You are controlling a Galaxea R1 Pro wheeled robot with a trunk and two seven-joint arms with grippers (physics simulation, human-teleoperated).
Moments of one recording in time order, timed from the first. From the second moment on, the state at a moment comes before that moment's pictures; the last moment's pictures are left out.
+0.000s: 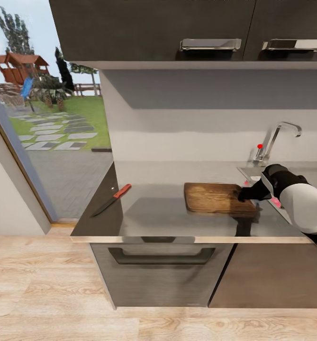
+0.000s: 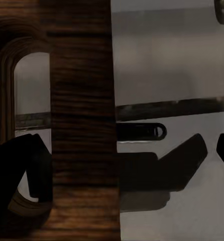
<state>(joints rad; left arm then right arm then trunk) 0.00 0.09 0.05 -0.27 0.00 -0.51 0.04 -1.47 -0.26 -0.55 -0.14 0.83 0.88 0.34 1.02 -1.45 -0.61</state>
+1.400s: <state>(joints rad) 0.00 0.09 0.05 -0.27 0.00 -0.51 0.04 -1.47 -0.23 -0.55 -0.32 0.82 0.80 0.35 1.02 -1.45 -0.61</state>
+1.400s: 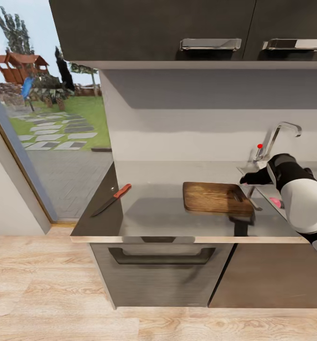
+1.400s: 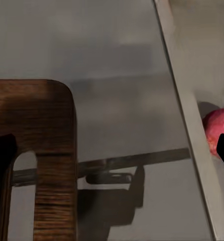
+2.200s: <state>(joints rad) 0.00 0.09 0.05 -0.26 0.00 -0.51 0.04 -1.40 -0.25 -0.56 -0.24 0.69 0.27 0.35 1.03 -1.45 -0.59</state>
